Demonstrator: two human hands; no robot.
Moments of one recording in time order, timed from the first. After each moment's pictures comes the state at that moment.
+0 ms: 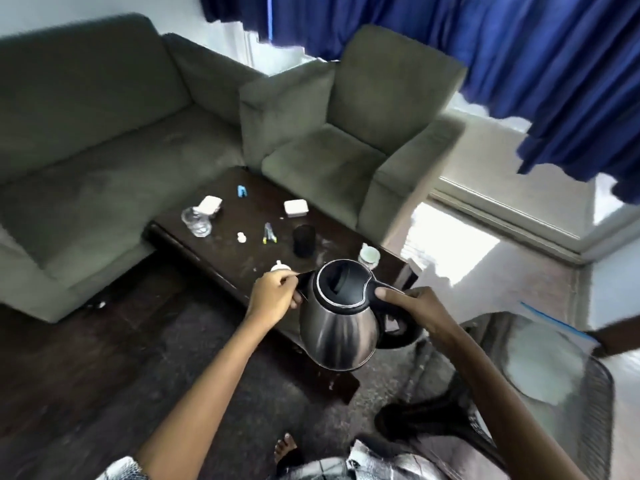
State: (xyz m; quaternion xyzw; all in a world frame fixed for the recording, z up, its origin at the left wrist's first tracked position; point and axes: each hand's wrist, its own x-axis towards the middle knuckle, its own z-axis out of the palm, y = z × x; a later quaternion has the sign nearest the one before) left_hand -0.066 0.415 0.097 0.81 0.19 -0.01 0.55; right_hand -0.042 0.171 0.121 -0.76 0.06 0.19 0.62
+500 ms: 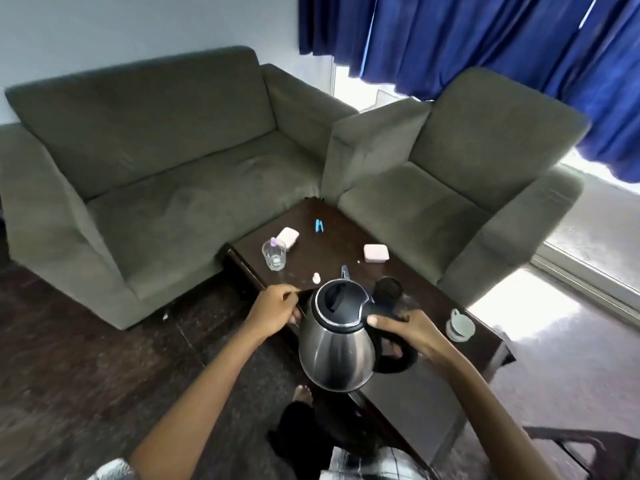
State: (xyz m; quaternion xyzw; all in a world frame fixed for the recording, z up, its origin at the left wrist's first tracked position) left_hand -0.001 0.644 0.078 0.83 0.23 -0.03 0.51; right_hand 0.053 0.401 0.101 -0.79 -0.04 0.31 0.53
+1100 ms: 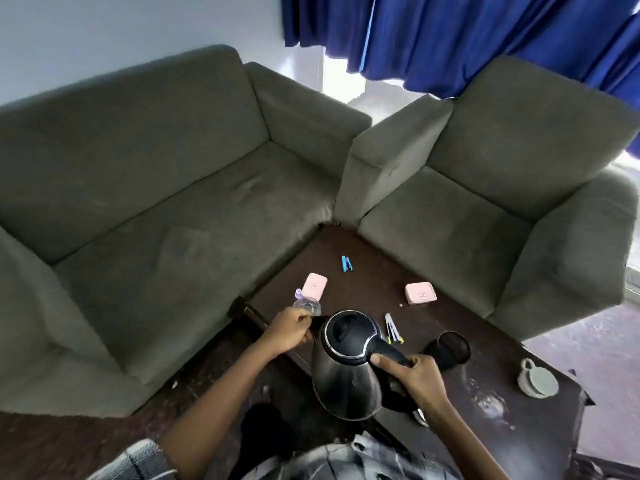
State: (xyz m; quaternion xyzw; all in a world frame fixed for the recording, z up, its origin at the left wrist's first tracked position) left_hand 0.183 0.852 0.018 0.84 0.17 -0.19 0.48; right_hand 0.158 0.604 0.034 -0.83 0.14 0.19 0.50
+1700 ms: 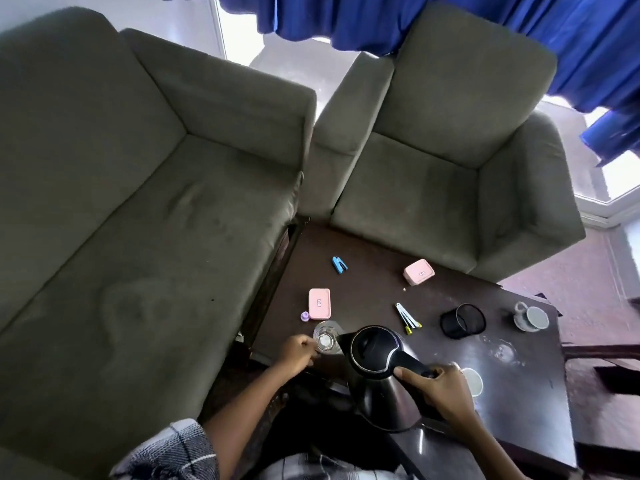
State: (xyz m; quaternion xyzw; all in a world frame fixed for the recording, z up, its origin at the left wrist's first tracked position) left_hand 0.281 0.968 -0.057 0.78 0.14 -0.37 0.48; right_hand 0.186 0.732 0.026 -0.87 0.30 0.12 0.37
